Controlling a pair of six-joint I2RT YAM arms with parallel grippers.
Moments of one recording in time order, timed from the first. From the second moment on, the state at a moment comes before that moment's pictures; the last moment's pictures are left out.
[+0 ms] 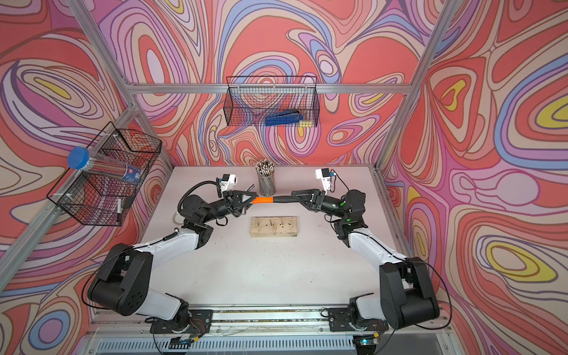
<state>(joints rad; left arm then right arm) -0.34 1.49 0.73 1.08 0.93 -1.60 0.19 1.37 0.74 0.92 -1.07 1.26</state>
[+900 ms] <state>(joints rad) -0.34 1.43 0.71 0.92 0.87 -1.45 0.20 1.36 0.79 0.72 -1.08 1.16</state>
